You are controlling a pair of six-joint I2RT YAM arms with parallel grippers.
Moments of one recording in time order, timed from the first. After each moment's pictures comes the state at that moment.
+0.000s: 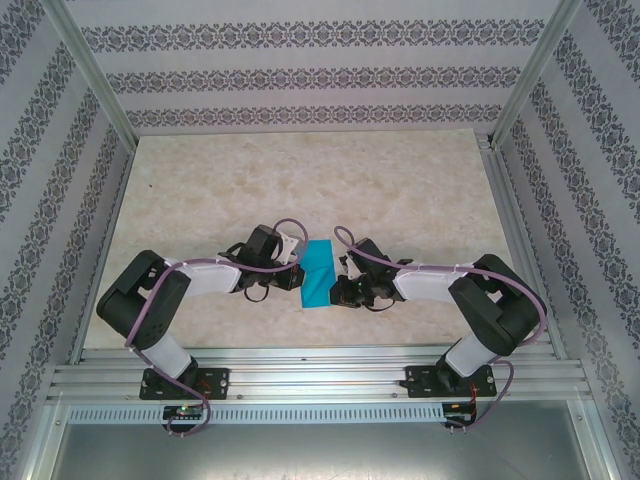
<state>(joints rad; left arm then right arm) -0.59 1.64 0.69 0.04 0.44 -0.35 0.70 1.59 0.63 -0.11 -0.45 0.71</state>
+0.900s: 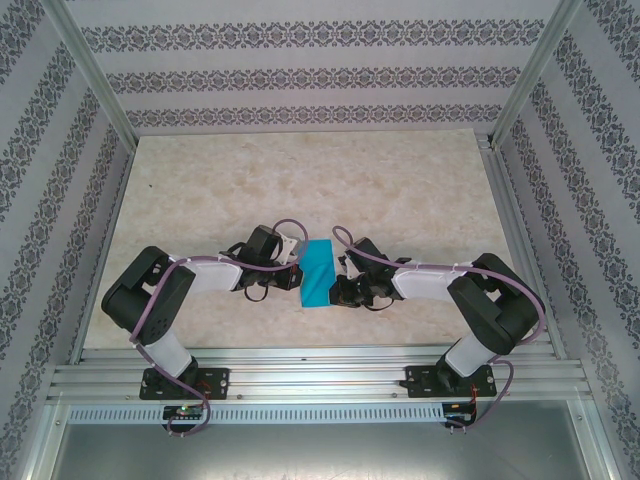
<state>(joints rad) -0.58 1.68 0.70 0.04 0.43 -0.35 0.70 1.60 0.65 -0.14 -0.45 0.71</state>
